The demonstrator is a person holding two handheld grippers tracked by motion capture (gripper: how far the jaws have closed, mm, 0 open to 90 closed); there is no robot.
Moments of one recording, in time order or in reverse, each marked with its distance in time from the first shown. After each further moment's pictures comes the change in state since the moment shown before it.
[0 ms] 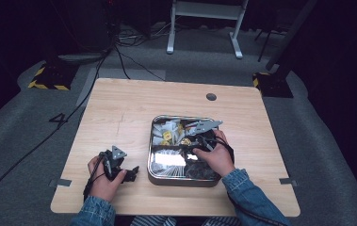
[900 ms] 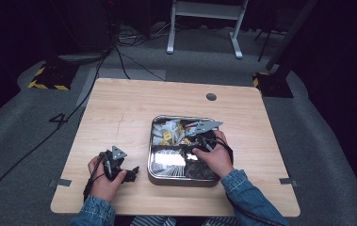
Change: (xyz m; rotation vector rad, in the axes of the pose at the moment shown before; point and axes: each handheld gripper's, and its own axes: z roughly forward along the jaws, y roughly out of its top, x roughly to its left) left arm 0.000 0.000 0.000 -0.003 -0.002 0.002; right arm 0.002 0.000 0.000 -0.005 -0.016 0.025
